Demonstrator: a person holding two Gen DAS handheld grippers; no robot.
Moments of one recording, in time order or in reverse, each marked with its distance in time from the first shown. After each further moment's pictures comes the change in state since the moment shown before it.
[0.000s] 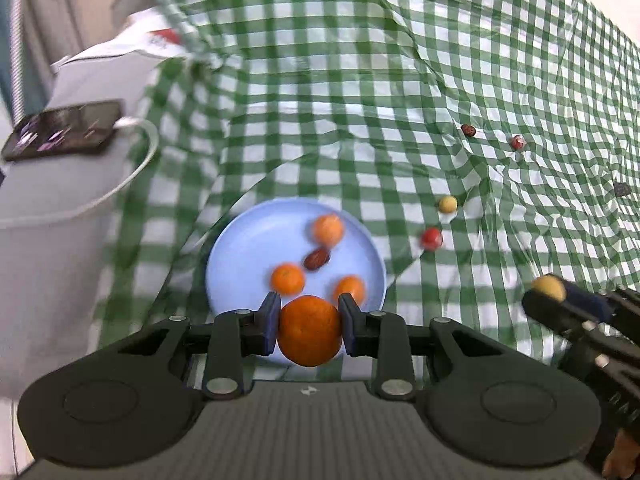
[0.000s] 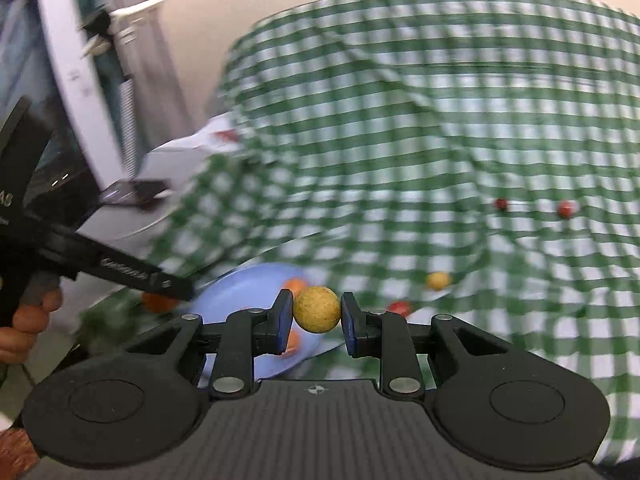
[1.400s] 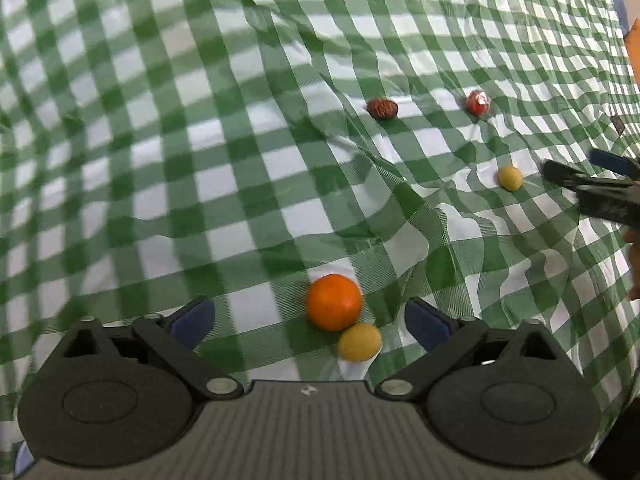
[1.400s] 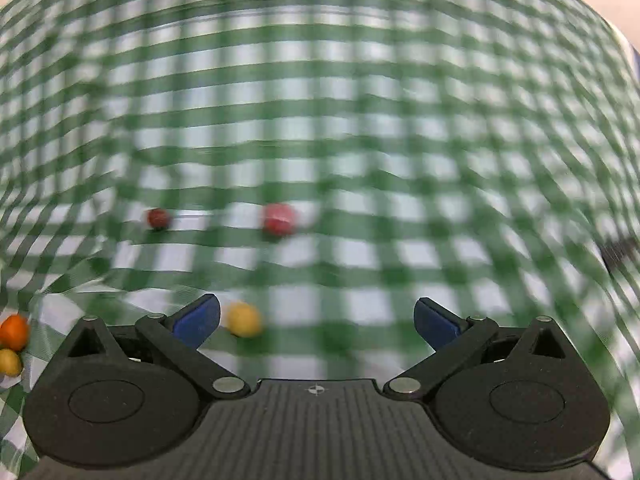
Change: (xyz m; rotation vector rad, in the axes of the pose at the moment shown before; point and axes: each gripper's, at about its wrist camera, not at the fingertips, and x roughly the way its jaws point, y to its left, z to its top) left arm 0.258 -0.189 0.137 0.303 0.092 -0.158; right arm 0.166 -0.345 0.030 0.028 -0.008 -0.521
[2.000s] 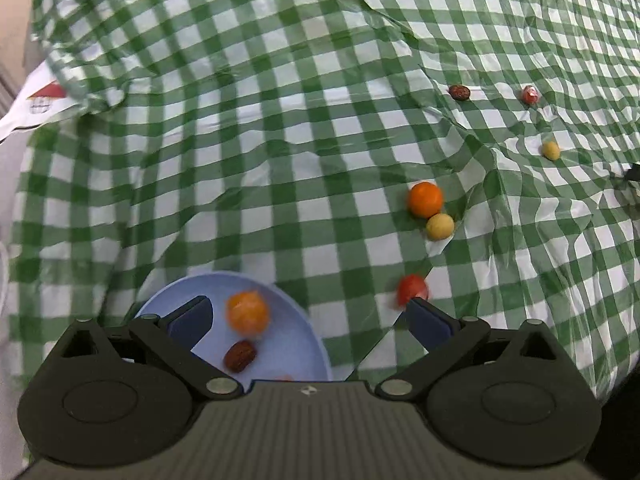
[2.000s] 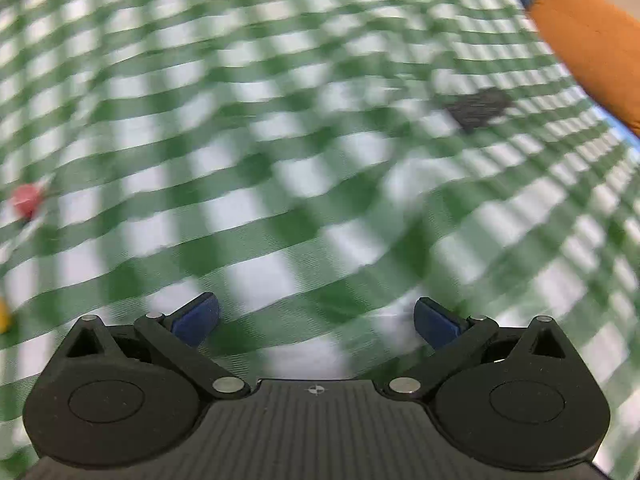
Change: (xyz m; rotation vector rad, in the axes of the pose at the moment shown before) left arm -0.118 0.031 -0.079 -0.105 0.023 0.241; right arm 0.013 -0.185 -0.052 0.330 0.230 -0.442
